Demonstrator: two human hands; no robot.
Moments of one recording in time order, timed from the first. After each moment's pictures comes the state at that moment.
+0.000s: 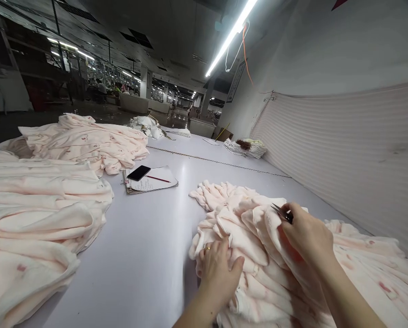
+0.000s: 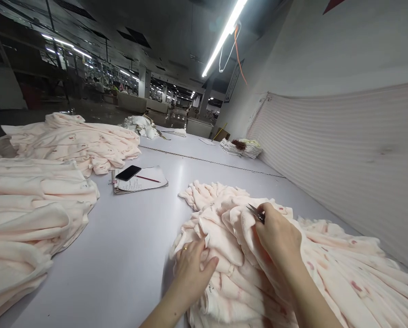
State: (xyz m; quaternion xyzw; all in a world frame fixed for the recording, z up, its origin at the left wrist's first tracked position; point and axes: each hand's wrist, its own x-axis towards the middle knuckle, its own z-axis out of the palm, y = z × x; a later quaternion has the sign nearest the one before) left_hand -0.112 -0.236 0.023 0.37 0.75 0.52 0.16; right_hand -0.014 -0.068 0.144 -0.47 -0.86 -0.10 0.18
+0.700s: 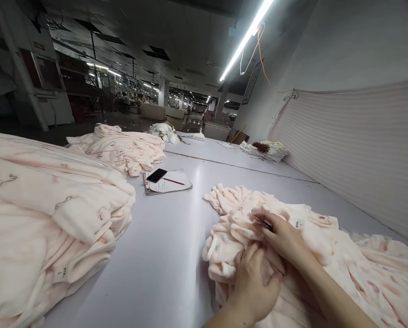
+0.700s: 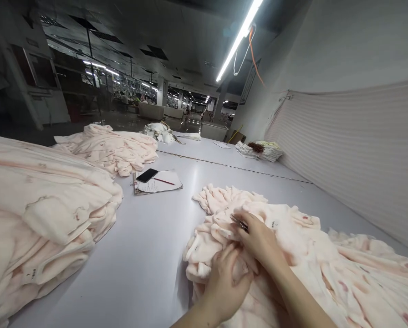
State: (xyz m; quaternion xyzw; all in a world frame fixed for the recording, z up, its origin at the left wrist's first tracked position) left_hand -0.075 -0.214 0.025 0.42 0.65 0.61 0.15; right_hand -0.056 -0.084 0.103 -0.30 -0.93 0.11 0.16
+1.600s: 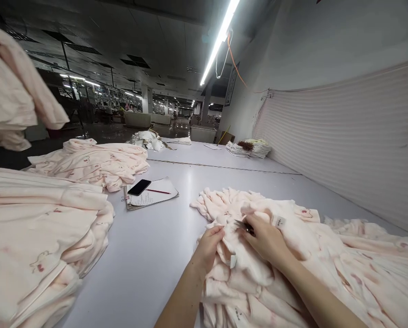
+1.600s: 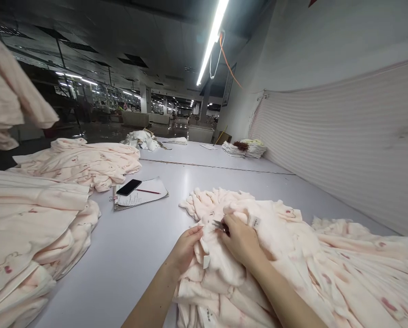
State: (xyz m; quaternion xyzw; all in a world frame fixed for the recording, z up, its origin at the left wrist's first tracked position) left_hand -0.172 -0.175 0.030 0.22 0.44 0.75 0.44; right_hand -0.058 -0.067 0.095 -0.28 -0.95 0.01 0.16
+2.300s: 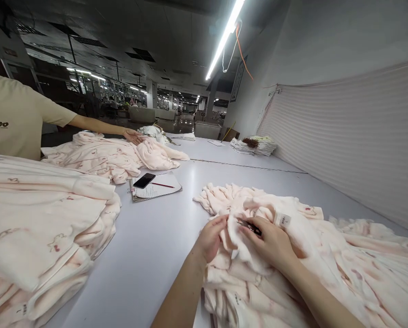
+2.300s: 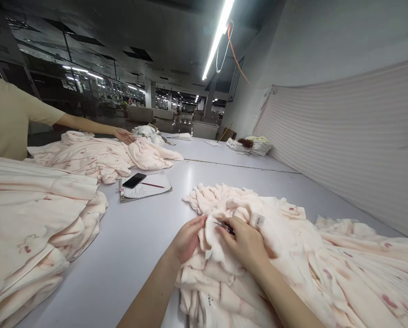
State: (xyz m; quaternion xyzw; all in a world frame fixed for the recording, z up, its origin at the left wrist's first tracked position) left_hand -0.172 -0.188 0.044 0.23 0.37 0.77 0.47; right_hand -0.037 -0.090 0.095 -0.26 -0.95 0.08 0.18
